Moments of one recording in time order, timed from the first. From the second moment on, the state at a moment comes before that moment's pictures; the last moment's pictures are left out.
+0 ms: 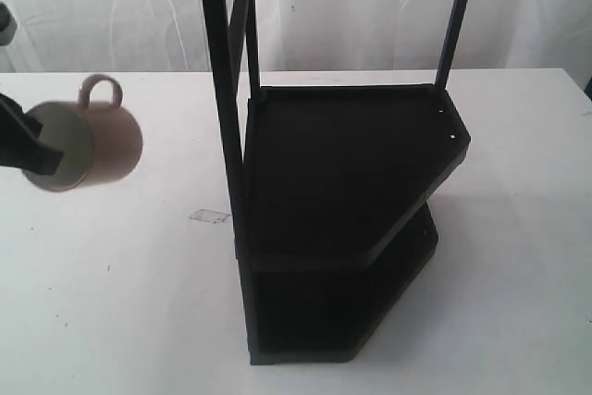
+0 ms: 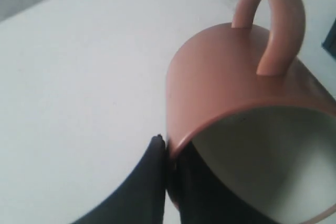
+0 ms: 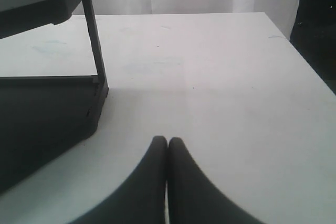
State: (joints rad) left arm -0.16 1.14 -0.82 0.18 0.48 0.08; right arm 0.09 0.01 0.00 -0.13 0.34 0.20
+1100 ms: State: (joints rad) left arm -0.37 1.64 -1.36 -0.01 1.16 0.24; right arm 0.09 0.01 0.00 -0.13 0.34 0.20
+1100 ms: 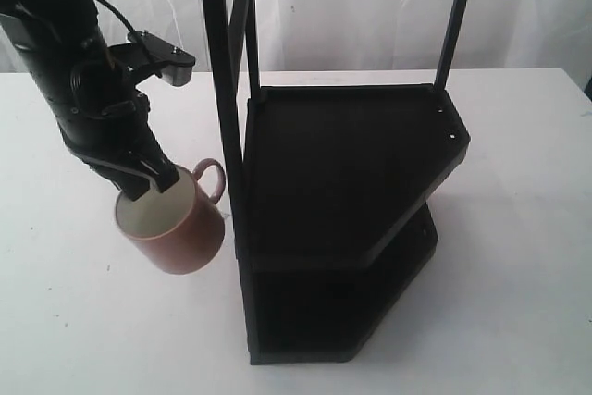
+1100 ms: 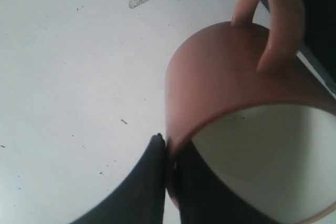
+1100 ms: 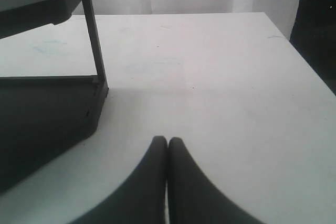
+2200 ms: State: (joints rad) left arm -0.37 1.75 -1.29 -0.02 1.02 0.33; right arm 0.09 0.01 0.00 -0.13 0.34 0.20
